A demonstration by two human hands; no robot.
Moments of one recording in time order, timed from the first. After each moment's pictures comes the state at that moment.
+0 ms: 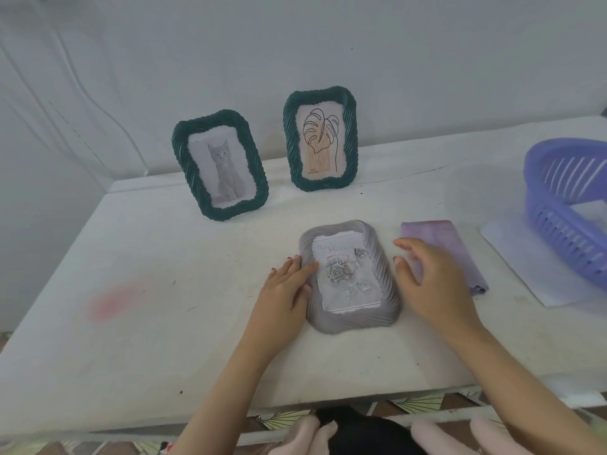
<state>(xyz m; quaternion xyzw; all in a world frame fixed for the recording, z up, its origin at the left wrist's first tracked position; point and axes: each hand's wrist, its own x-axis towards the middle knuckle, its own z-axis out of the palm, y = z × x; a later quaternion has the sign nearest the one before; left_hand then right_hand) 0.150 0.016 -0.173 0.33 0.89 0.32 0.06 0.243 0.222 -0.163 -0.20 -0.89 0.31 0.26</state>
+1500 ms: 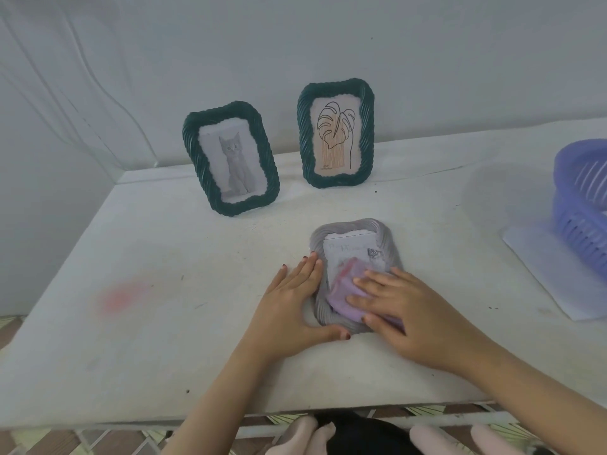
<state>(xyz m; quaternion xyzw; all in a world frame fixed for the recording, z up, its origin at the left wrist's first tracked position) 0.142 0.005 -0.180 0.40 0.89 0.22 0.08 0.247 0.203 -0.163 0.09 -0.98 0.19 0.02</state>
